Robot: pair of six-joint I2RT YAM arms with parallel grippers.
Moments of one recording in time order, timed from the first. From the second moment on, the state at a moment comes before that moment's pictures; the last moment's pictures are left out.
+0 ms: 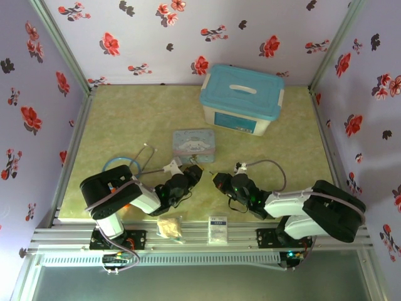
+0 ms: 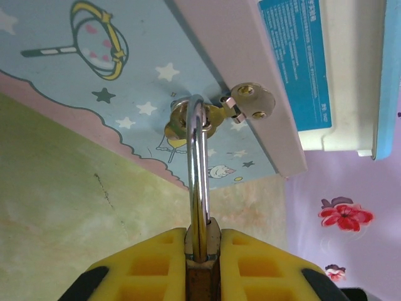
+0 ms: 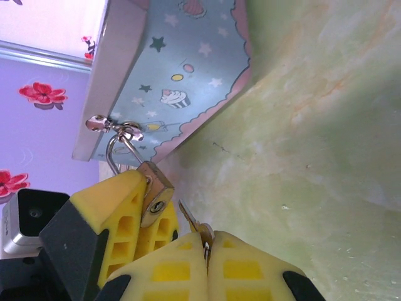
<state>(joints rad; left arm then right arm) -1.07 1.73 0.39 1.01 -0.44 -1.41 0.96 1.32 0.22 0.66 0.17 1.35</state>
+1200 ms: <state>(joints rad) -1.07 1.75 0.42 1.07 -0.44 -1.59 1.00 1.49 0.30 0.77 0.23 1.33</state>
